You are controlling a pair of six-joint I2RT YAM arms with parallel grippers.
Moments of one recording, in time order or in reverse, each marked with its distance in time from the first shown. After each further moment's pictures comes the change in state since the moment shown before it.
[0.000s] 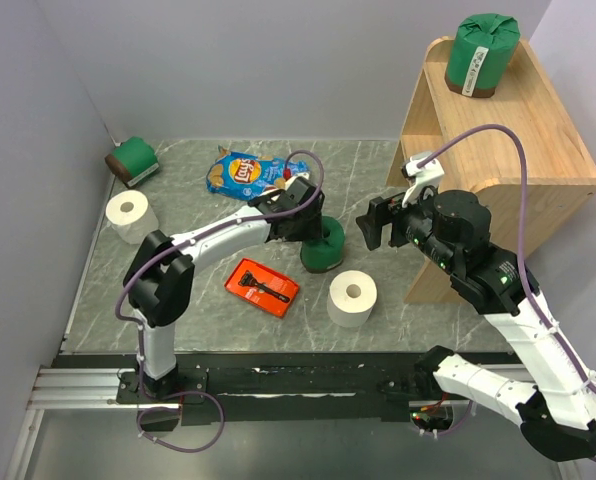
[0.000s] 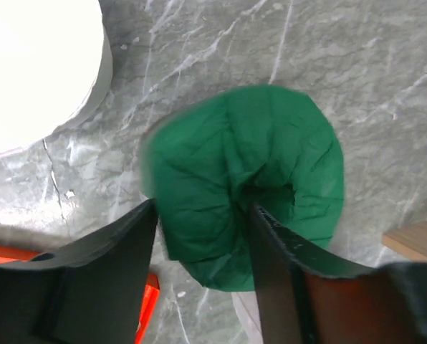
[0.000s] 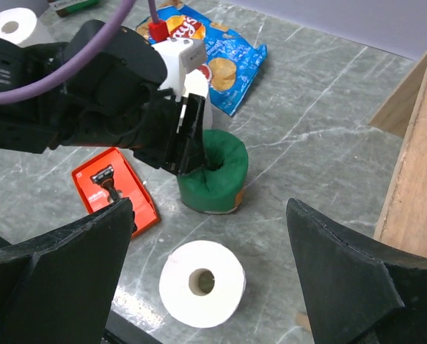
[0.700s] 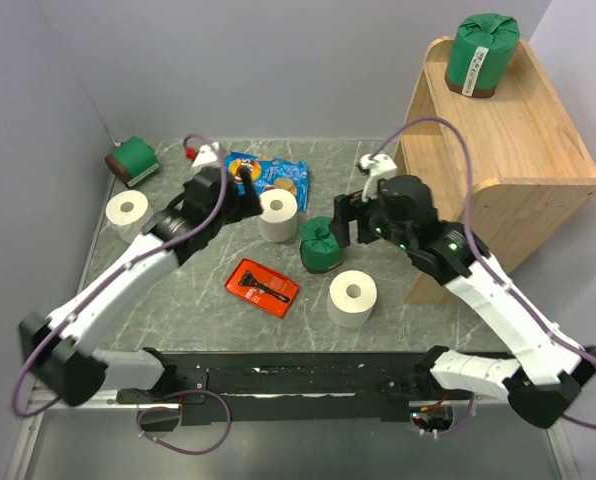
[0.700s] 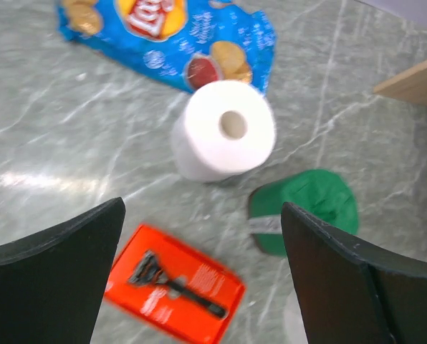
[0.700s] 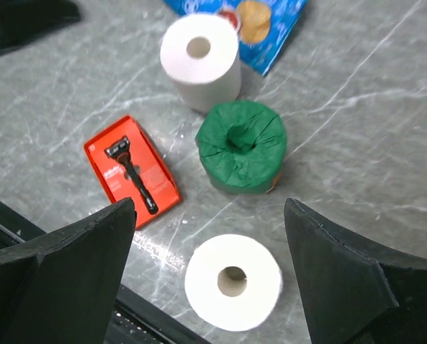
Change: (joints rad) left arm 0.188 -0.555 -0.251 0.016 -0.185 0.096; right arm 0.043 0.178 0.002 0.003 -0.035 0.087
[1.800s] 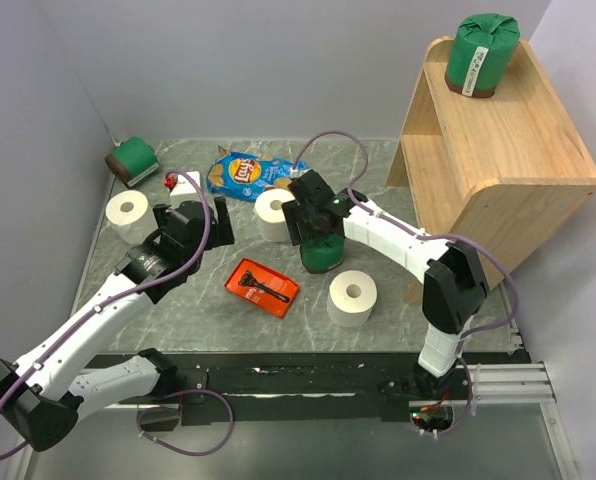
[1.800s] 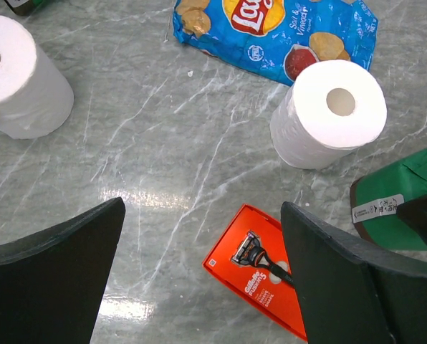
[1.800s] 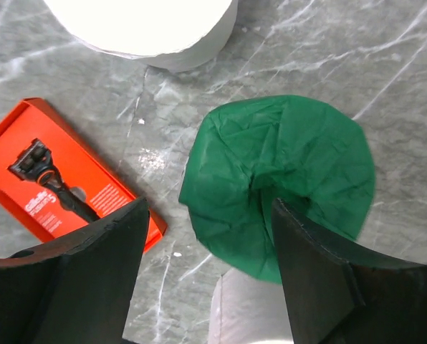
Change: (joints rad) left arm -0.034 -0.321 -0.263 -0.062 -0.246 0.175; right arm 0.061 0.683 0.194 -0.009 0.098 0.129
